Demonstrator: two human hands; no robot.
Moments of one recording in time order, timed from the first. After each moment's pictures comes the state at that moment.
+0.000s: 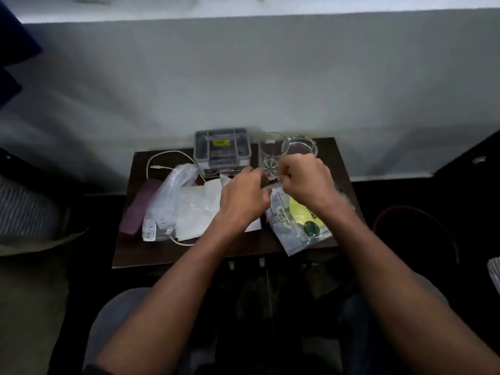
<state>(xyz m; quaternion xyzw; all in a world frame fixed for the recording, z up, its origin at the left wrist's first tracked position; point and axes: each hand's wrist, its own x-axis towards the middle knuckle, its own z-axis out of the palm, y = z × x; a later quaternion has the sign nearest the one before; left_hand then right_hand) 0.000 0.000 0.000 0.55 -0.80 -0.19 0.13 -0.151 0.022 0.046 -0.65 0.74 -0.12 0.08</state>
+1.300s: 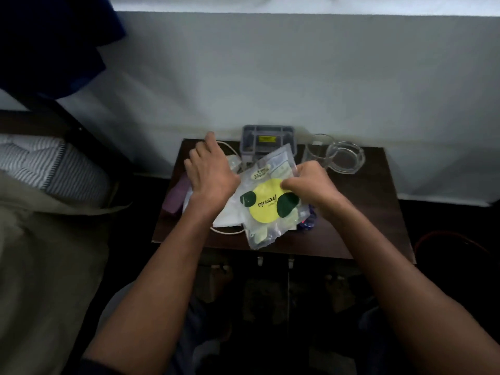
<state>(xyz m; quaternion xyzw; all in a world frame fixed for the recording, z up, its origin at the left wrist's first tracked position) 0.113 -0.026 0.036 0.76 -0.64 -0.08 0.09 -0.091 -0.001 0.029 -0.49 0.72 -0.22 0.44</state>
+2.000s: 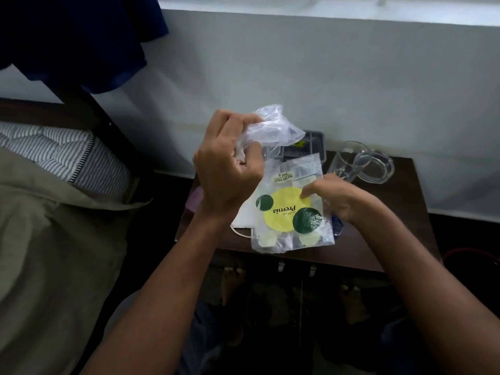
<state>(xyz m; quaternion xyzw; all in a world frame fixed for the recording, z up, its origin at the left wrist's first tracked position) 0.144 0.001 0.079 0.50 -0.66 0.01 0.56 -0.078 -0.021 0.010 -0.39 0.67 -0.19 0.61</state>
